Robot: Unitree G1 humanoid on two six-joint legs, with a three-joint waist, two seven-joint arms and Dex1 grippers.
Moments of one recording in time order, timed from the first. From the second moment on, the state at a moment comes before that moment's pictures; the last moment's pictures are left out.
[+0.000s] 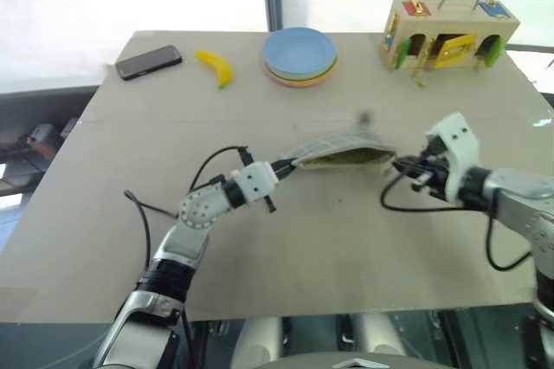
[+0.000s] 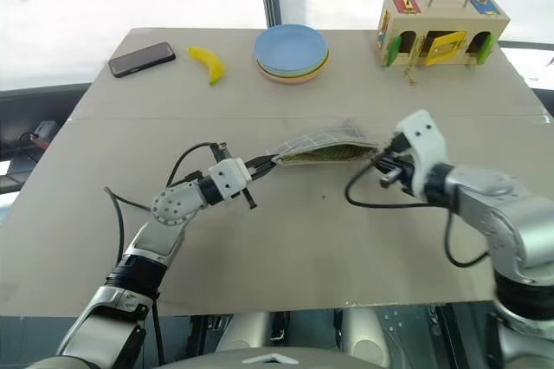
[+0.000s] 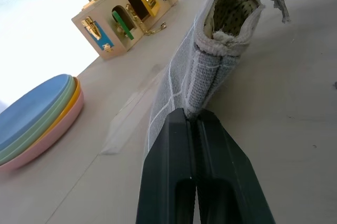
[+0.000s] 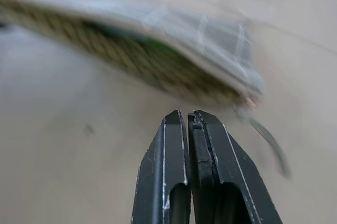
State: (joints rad) left arm -0.37 0.45 -0.18 0.28 0.00 -0.49 -0.70; right arm -0.42 -0.52 -0.14 -0.61 0.53 1.31 0.46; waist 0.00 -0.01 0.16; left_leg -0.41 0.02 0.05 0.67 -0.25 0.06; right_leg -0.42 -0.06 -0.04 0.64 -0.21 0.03
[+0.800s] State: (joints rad) left arm -0.29 0.37 0.03 -0.04 -0.87 0.66 -0.74; right arm -0.68 -0.75 0.44 -0.52 0.25 0.98 0.67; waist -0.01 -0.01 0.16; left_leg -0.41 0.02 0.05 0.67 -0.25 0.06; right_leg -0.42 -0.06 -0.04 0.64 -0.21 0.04
